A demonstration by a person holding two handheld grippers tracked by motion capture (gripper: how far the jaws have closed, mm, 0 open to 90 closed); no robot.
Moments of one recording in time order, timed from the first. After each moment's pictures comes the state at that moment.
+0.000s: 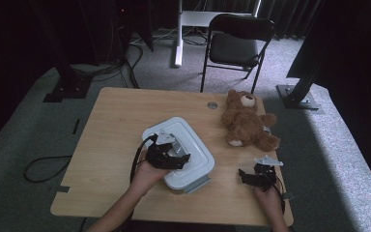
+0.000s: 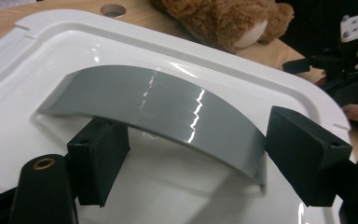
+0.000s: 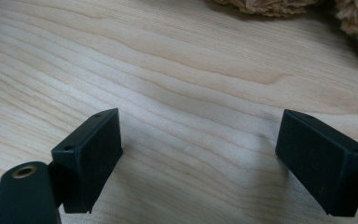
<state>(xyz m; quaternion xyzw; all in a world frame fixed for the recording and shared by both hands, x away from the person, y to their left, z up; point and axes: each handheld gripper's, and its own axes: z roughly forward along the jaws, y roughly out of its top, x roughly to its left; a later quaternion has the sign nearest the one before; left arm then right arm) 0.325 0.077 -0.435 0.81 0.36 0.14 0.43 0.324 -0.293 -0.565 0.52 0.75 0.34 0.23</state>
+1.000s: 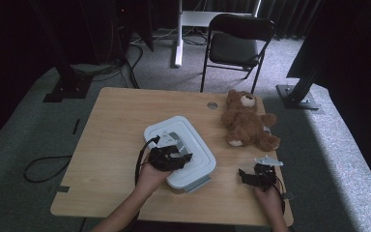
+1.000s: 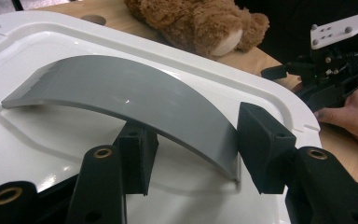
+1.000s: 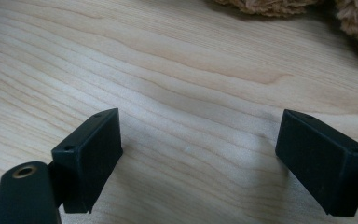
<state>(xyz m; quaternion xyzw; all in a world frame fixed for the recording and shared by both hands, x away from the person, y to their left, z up) 0.316 0.074 -0.434 0.81 0.34 0.12 0.46 0.324 -0.293 -0.565 0.52 0.75 0.34 0.23</state>
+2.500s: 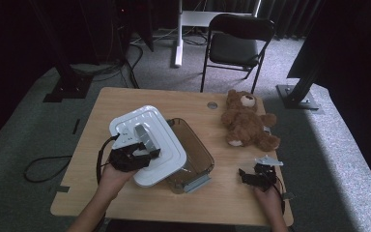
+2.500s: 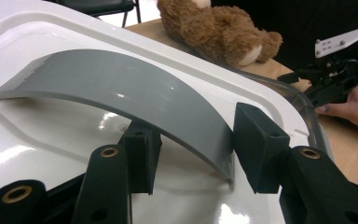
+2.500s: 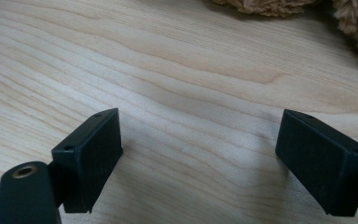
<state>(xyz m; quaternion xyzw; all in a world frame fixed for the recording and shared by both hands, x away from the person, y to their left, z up) 0.291 0.169 -0.398 0.79 0.35 0.17 0.47 0.324 -0.293 -0.565 0.53 0.75 0.34 0.23</state>
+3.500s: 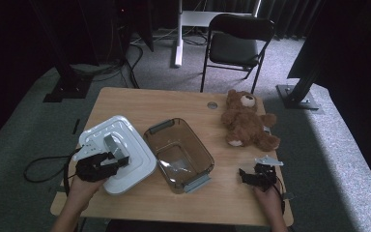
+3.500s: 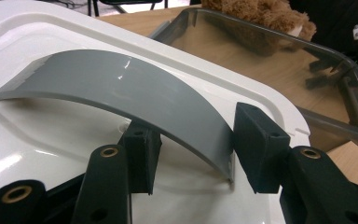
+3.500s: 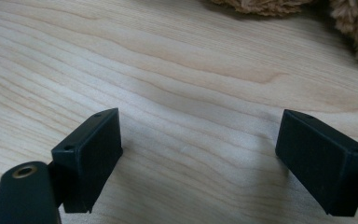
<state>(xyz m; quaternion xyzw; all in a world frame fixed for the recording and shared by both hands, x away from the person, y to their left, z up) 0.275 0.259 -0.435 0.76 0.39 0.16 0.49 0.324 -0.293 -0.565 0.53 0.74 0.34 0.24</state>
